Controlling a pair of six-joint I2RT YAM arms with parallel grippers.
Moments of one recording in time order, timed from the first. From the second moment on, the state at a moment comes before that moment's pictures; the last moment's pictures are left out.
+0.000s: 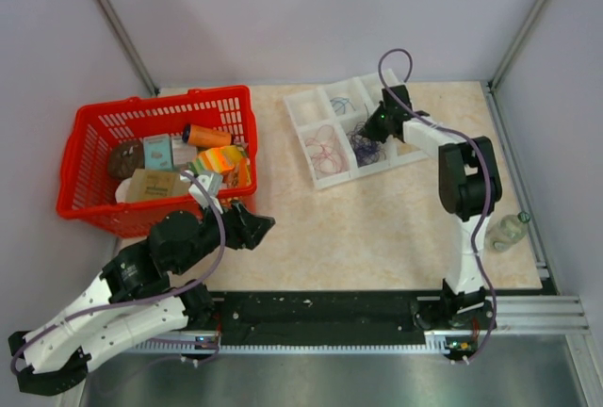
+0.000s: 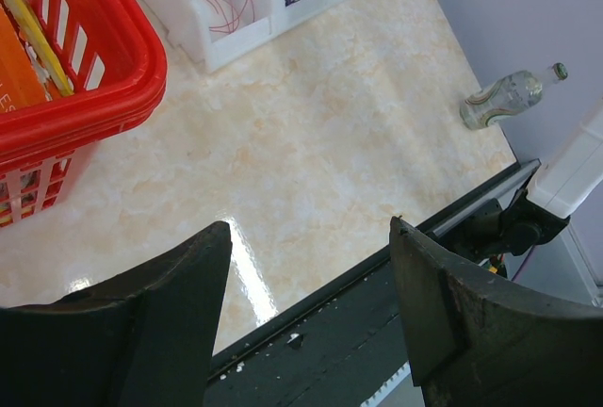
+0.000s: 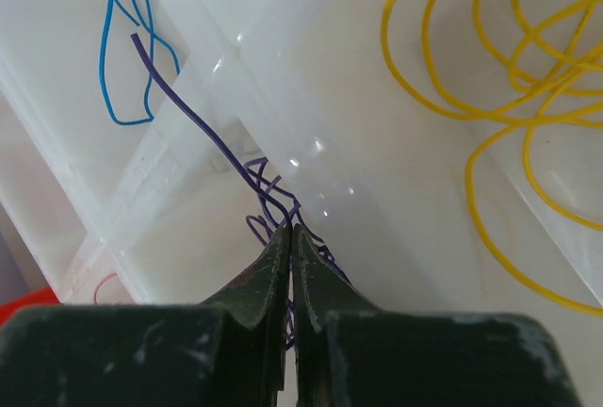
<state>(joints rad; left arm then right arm) -0.97 0.48 0.81 -0.63 -0.26 -0.66 0.26 2.12 1.57 -0.22 -0.10 0.89</state>
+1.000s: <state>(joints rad) -0.97 0.54 0.83 -0.61 -0.24 -0.65 0.29 1.73 1.38 -0.45 -0.02 0.56</state>
